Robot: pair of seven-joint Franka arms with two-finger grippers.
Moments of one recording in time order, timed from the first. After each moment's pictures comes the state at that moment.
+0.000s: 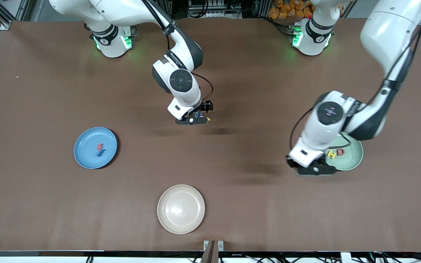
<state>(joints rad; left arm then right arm) 0.25 0.58 -0.58 -1.74 0.65 2.37 -0.61 0.68 0.50 0.10 -1.85 0.12 2.28 0.67</state>
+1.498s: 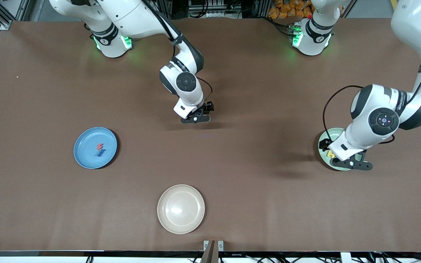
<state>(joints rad) 0.36 0.43 -0.60 -1.77 0.40 2.04 -0.22 0.73 0.61 0.10 -1.93 0.09 2.50 0.67</state>
